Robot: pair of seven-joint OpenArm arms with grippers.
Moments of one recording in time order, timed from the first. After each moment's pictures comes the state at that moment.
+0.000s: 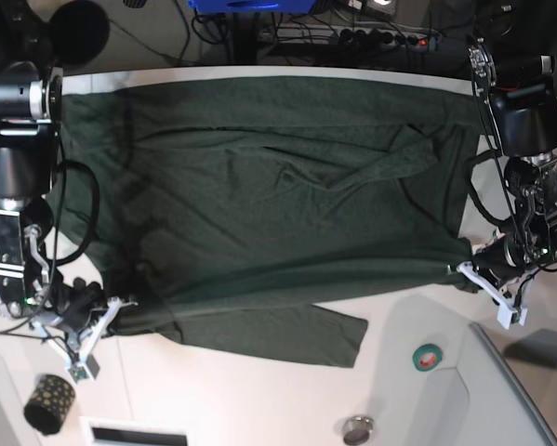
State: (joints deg) left arm -16.6 -21.4 -16.0 63.0 -16.2 -19.6 46.9; right arm 24.9 12.2 2.6 59.3 7.5 25.6 -38.9
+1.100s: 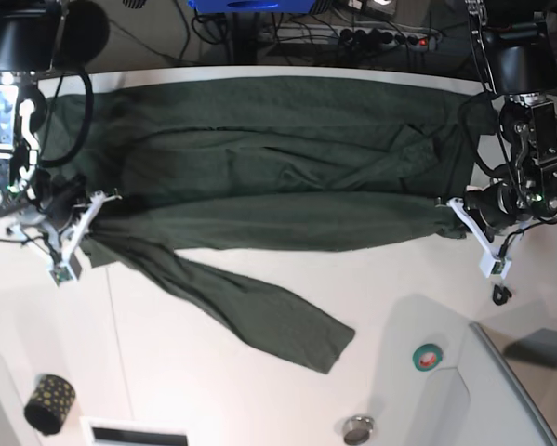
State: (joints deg) left arm -2.7 -21.3 -15.9 76.9 -16.5 -24.8 54.8; right arm -1.0 12.0 9.5 88.4 7.7 25.0 -52.5
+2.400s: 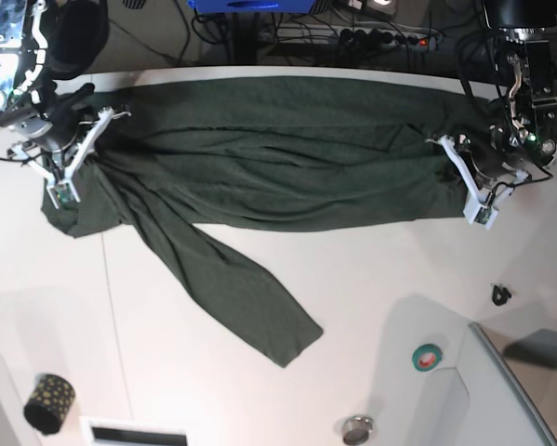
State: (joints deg) left arm 12.1 -21.0 -16.1 91.4 -16.0 -29.1 55.7; right arm -21.1 7.1 13.9 105.5 8.1 25.1 -53.9
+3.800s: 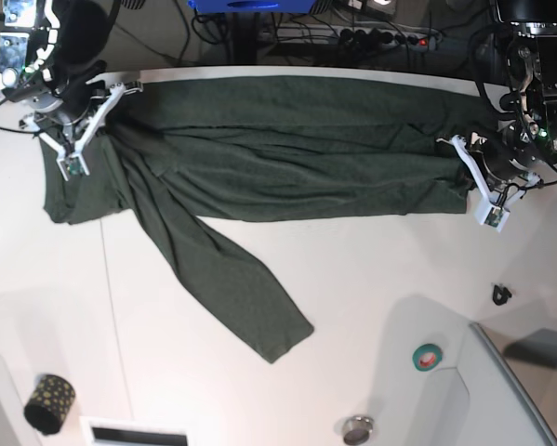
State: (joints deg) left arm 14.3 -24.0 -16.4 93.7 -16.4 -29.0 52.2; right arm -25.0 4.0 14.4 104.1 7.8 25.1 -53.9
